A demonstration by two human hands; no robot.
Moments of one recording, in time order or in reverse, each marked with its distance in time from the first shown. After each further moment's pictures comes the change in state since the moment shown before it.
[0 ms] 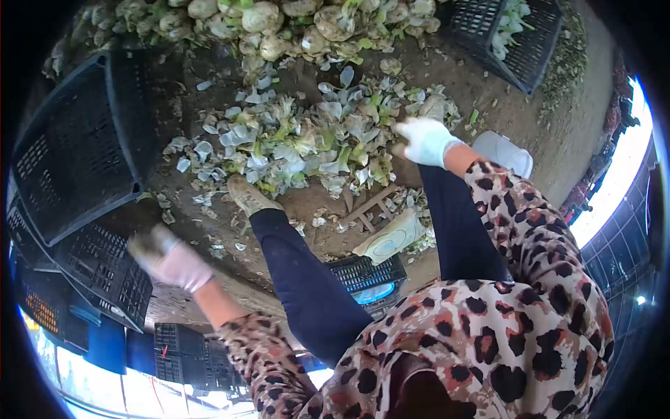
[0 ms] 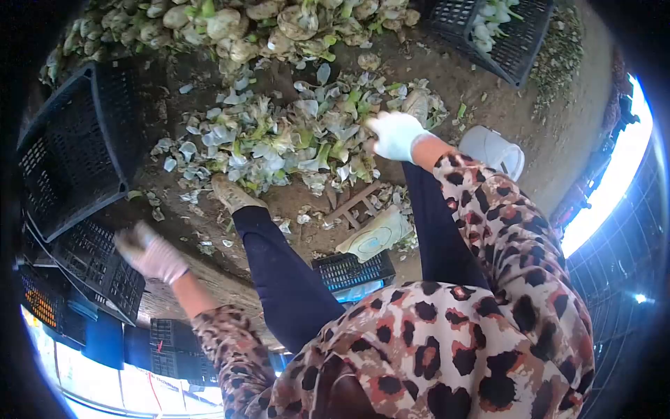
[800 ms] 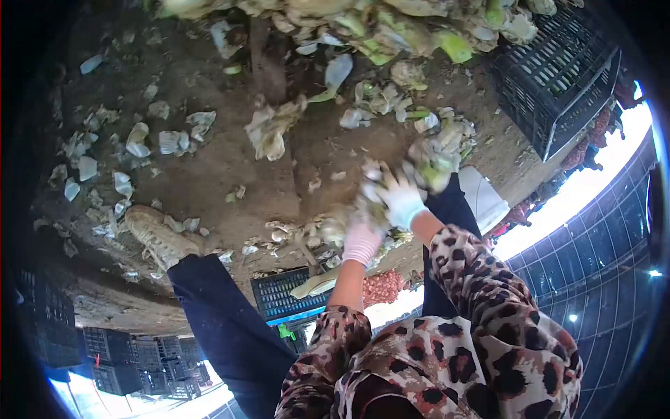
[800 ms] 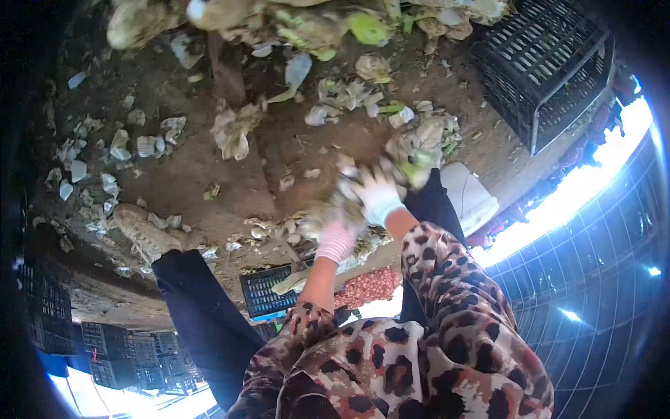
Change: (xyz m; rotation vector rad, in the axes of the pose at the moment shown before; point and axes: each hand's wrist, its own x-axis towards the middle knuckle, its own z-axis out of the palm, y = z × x) left_hand -0.521 0.057 0.266 -0.033 -1.467 -0.010; right_hand 0.047 0.106 0.217 -0.213 -0.067 -0.121
